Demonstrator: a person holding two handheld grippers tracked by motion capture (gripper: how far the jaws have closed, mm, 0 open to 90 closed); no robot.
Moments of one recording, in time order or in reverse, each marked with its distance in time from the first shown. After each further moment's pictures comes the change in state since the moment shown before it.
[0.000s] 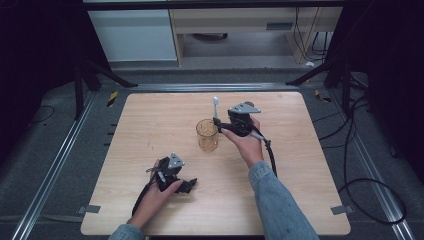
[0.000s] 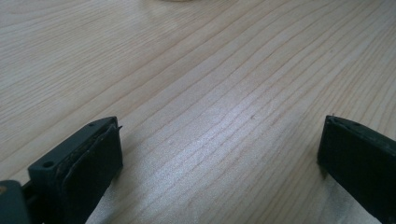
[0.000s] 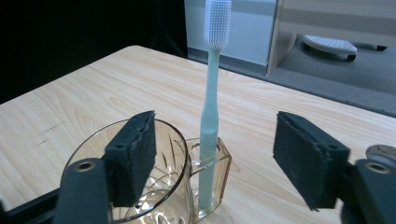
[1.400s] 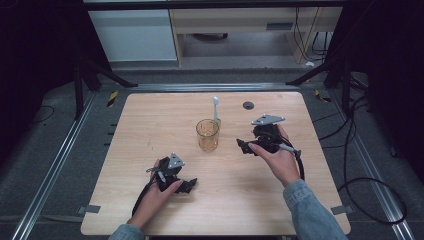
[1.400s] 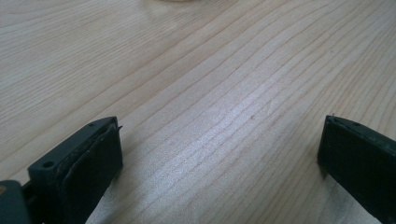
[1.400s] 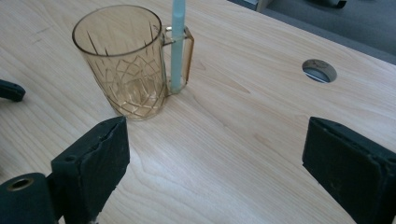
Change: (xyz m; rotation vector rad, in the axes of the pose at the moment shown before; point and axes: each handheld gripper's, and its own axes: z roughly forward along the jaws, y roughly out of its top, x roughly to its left) left arm 0.000 0.000 0.000 0.000 0.000 -0.001; right arm -0.017 -0.013 -0.092 0.261 -0.054 -0.083
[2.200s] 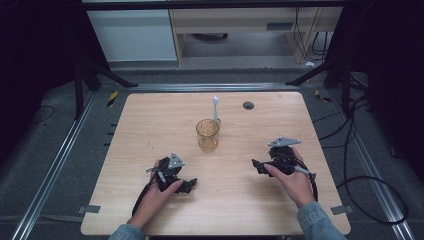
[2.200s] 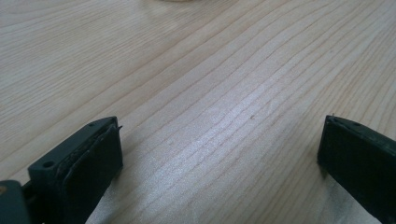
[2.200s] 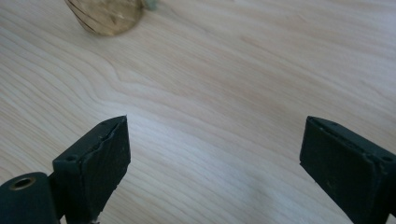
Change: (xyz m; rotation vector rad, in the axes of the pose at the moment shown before) left arm 0.000 0.000 0.000 -0.001 0.001 0.000; right arm -0.016 -0.080 -0.011 0.094 -0.015 0.100
